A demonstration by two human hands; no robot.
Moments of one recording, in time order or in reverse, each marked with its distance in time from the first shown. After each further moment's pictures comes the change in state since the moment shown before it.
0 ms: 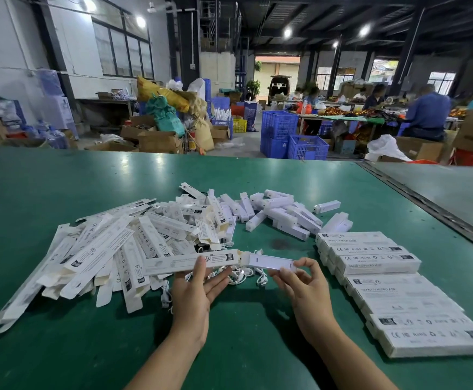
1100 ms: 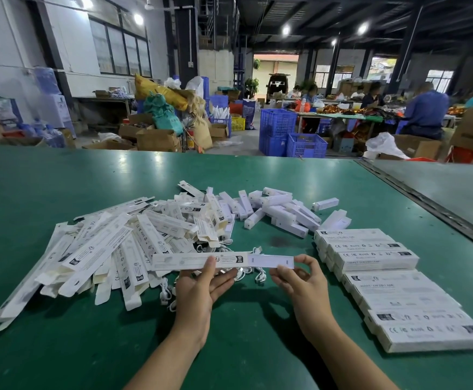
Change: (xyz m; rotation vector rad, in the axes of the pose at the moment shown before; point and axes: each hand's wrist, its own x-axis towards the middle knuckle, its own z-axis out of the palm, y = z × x) left_hand 0.000 -0.006 -0.002 0.059 -0.119 -0.008; right_hand -0.001 0.002 -0.001 -0.058 0.031 -0.031
